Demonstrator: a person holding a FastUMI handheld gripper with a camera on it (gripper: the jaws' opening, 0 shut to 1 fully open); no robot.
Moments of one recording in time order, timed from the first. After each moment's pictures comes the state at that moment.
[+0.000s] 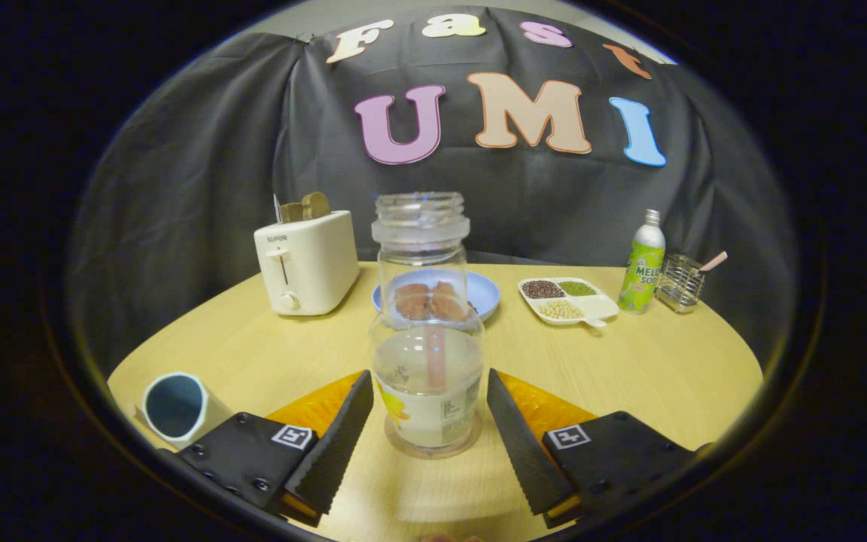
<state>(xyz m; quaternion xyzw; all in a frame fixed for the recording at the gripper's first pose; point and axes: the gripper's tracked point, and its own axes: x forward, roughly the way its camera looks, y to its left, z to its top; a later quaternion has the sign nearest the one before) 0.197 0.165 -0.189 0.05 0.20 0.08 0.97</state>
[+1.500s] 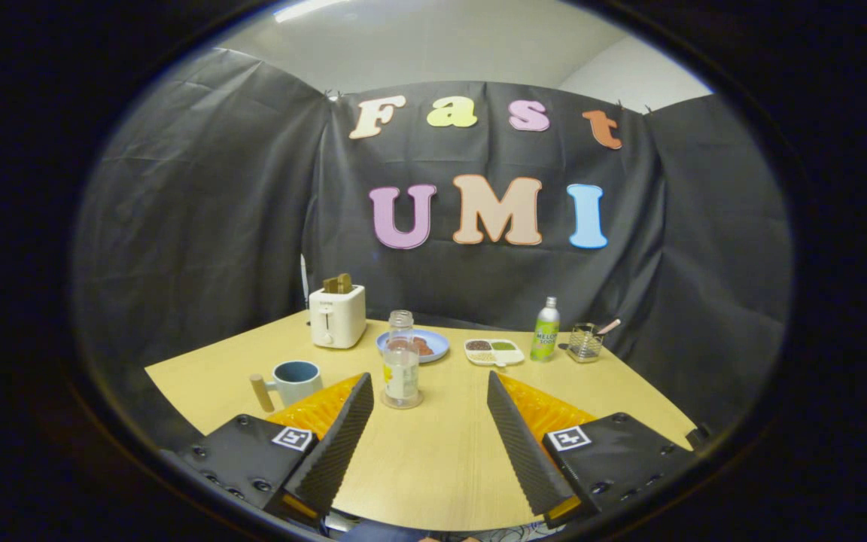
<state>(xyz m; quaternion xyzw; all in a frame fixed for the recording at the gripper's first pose) -0.004 0.051 -0.041 0.02 0.07 0.07 0.99</state>
